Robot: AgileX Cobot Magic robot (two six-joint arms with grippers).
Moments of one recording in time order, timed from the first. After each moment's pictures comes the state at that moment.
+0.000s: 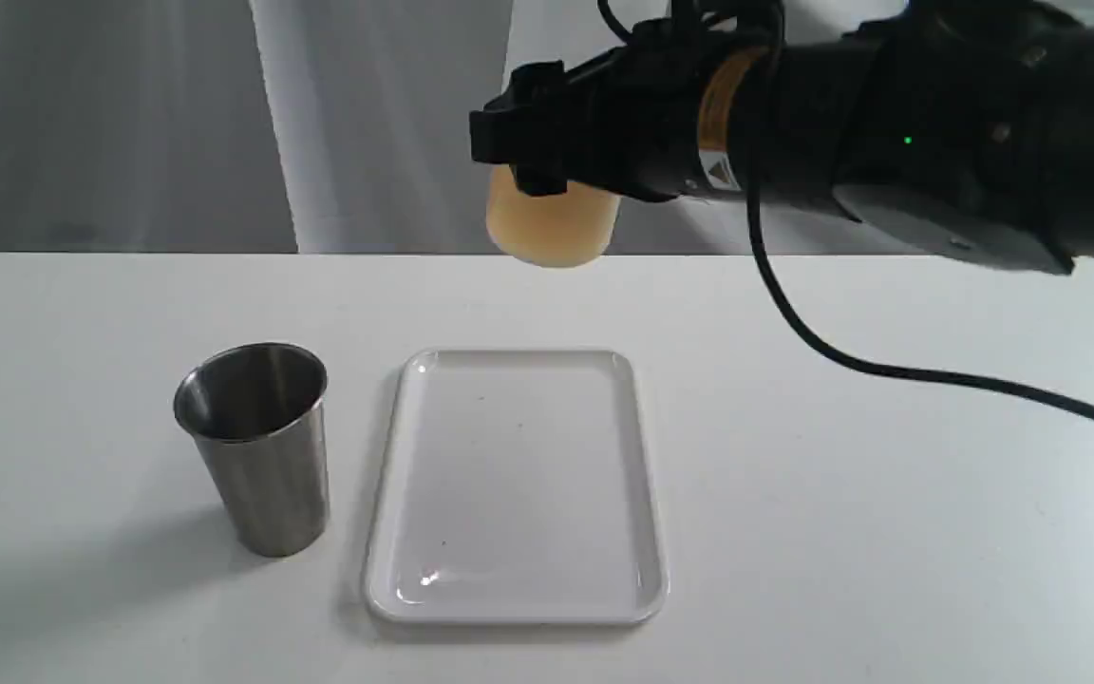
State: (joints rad) left arm -0.07 0.00 0.00 0.04 0.29 0.06; right arm 0.44 1.66 -1.26 -0.85 0.05 1.02
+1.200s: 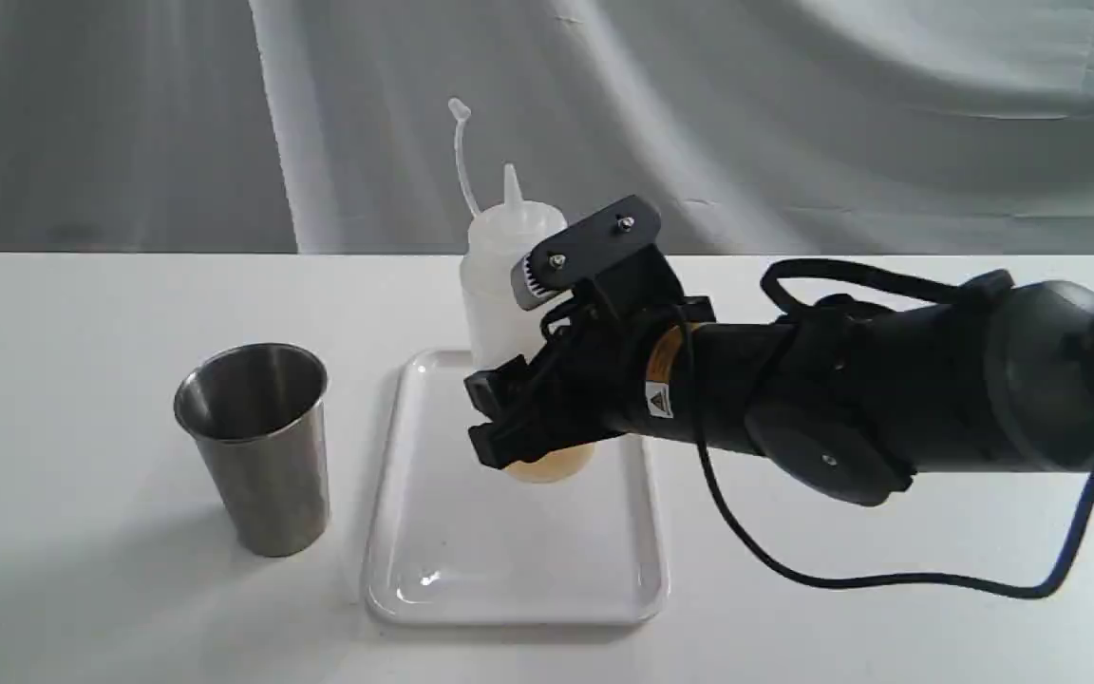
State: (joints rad) left arm -0.07 0.00 0.00 0.04 0.29 0.06; right arm 0.43 1.91 -1.07 -0.42 -0.25 0.30
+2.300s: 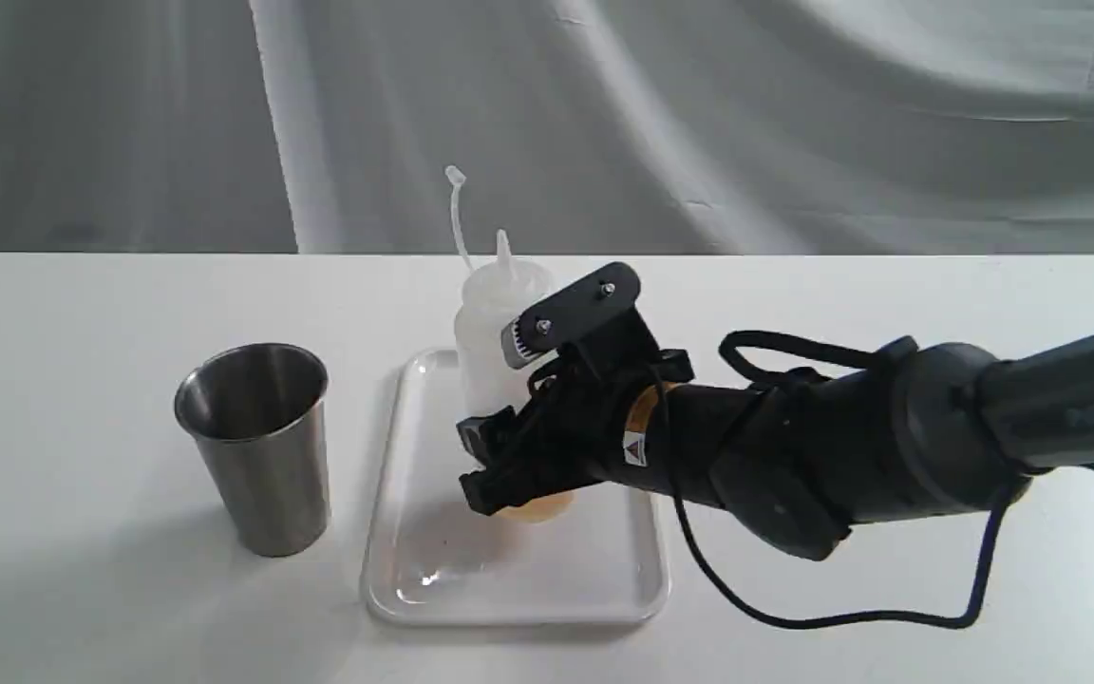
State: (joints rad) left arm -0.07 0.00 0.00 0.04 0.29 0.06; right arm 0.43 2.03 -1.07 -0.31 -0.37 0.20
